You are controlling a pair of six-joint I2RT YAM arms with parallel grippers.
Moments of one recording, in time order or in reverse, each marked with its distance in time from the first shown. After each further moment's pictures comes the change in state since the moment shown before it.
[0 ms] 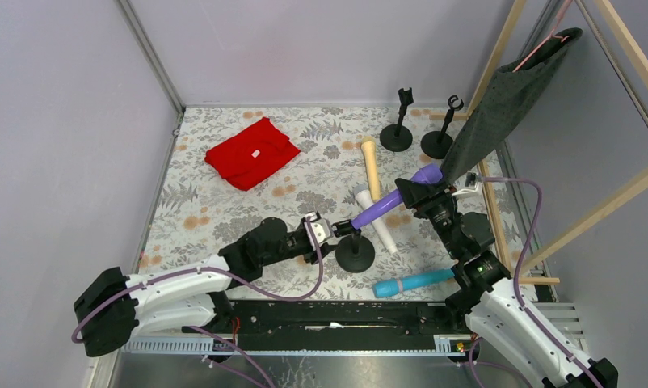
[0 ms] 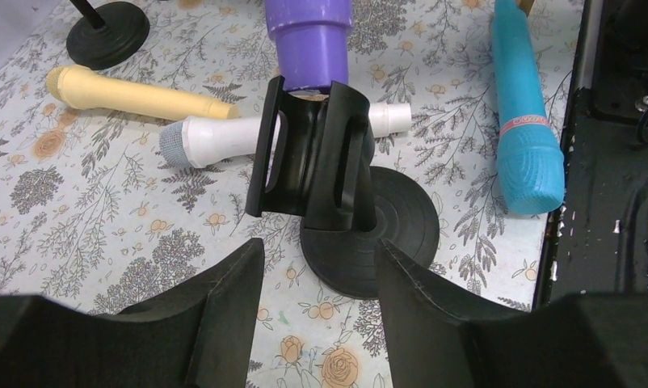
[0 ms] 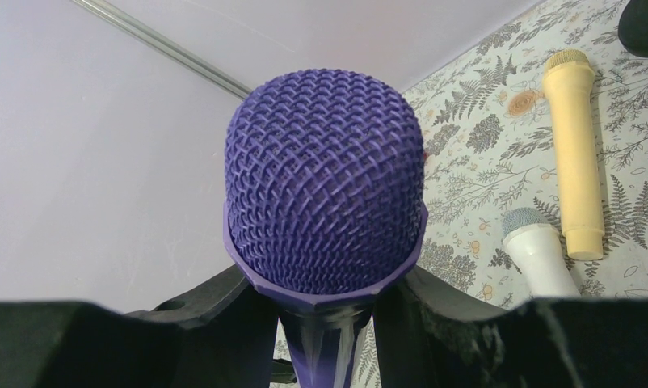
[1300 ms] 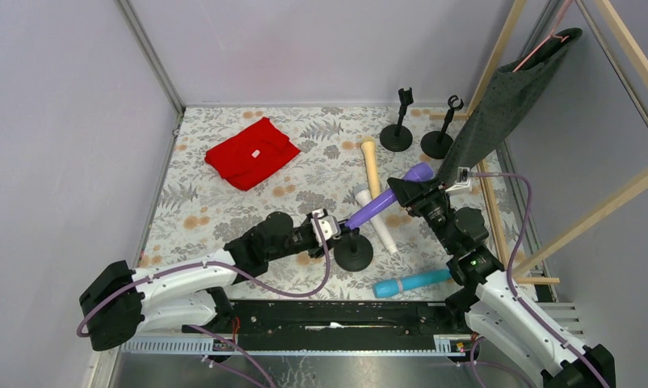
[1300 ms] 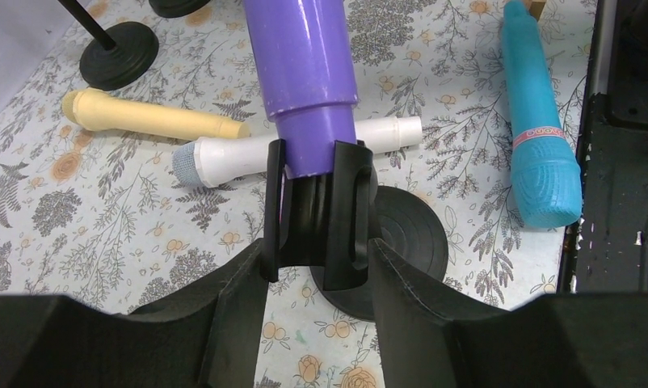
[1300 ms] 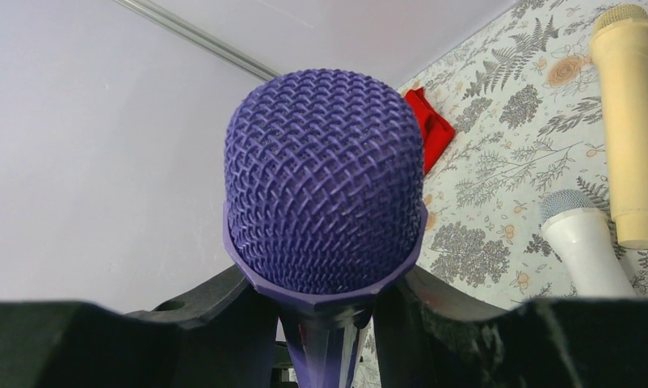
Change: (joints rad) left arm 0.000 0.069 0.063 -0.004 0.001 0.054; right arm 0.000 0.084 -0.011 0.096 -0.071 0.077
